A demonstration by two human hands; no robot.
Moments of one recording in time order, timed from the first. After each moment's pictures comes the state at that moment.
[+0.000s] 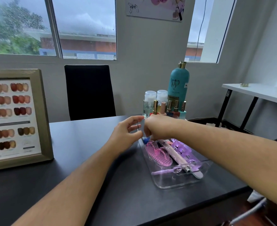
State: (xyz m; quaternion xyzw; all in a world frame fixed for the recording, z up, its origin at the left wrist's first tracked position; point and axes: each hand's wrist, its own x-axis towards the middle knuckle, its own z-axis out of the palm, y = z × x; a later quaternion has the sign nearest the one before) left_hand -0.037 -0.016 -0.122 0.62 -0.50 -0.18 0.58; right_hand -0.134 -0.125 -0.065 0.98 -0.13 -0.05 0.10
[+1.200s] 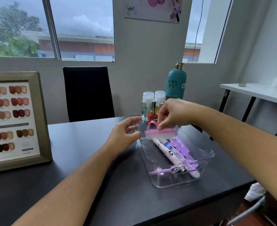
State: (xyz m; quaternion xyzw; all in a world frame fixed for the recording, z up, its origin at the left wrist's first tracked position) left_hand -0.040 -0.013 -0.120 0.62 -0.49 -0.19 0.59; right_hand -0.185 -0.131 -0.013 0.96 -0.26 0.03 -0.14
